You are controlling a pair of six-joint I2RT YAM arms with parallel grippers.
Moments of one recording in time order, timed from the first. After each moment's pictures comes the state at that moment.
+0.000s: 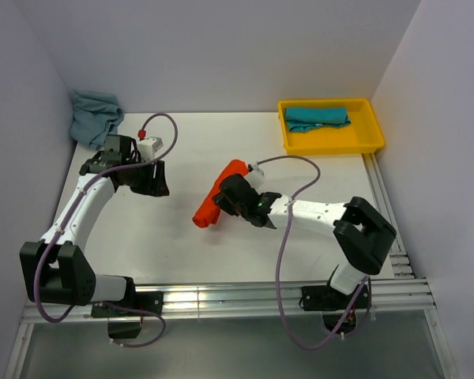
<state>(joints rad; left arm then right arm) -0.10 1.34 1.12 -0.77 0.40 0.09 0.93 1.64 0.99 -0.08 0.36 1.33</state>
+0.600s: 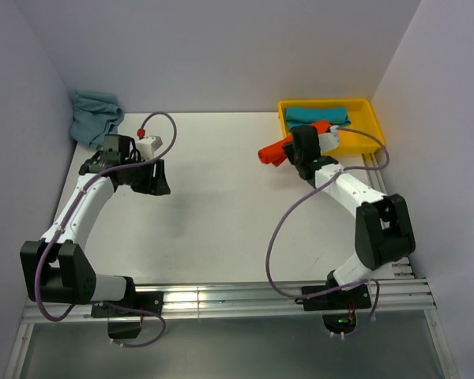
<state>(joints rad) -0.09 1.35 1.12 -0.74 0.44 0.08 0.34 1.54 1.04 -0.10 0.40 1.19</state>
